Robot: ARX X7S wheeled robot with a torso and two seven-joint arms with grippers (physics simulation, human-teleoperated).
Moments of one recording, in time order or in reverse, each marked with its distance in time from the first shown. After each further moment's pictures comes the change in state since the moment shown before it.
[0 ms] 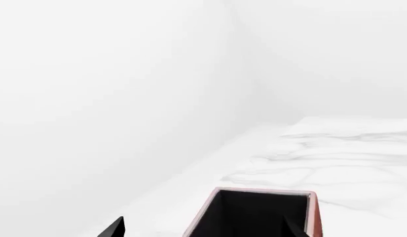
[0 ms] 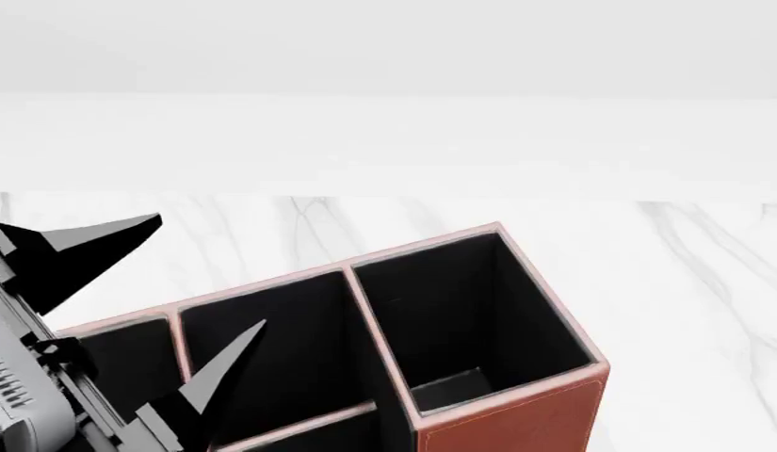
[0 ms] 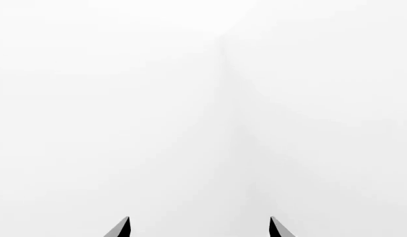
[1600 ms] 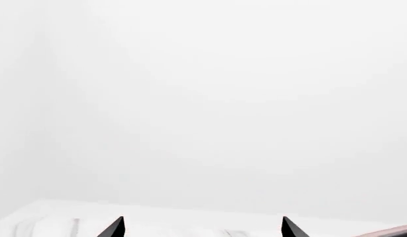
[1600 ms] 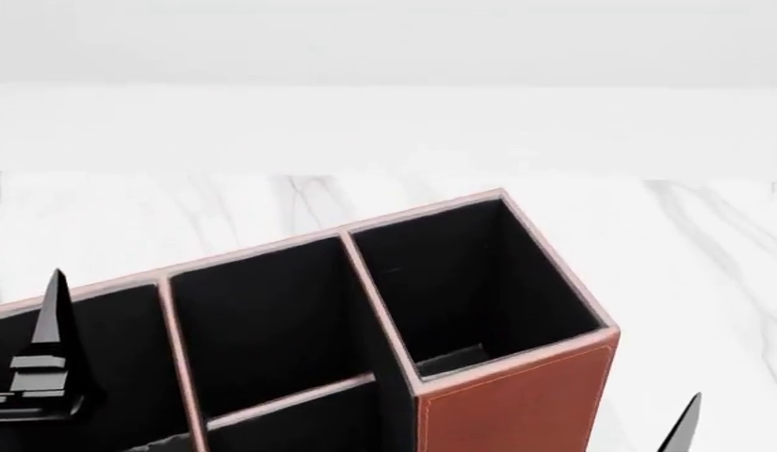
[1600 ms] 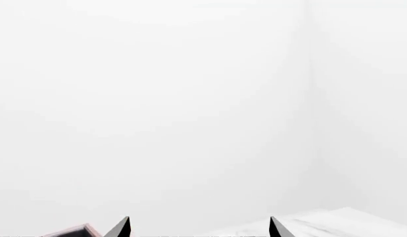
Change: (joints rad) left arm 0.432 0.331 -0.237 -0.228 0.426 0.497 -0.255; right arm 0.287 0.072 -0.172 0.108 -0.020 0.307 -0.161
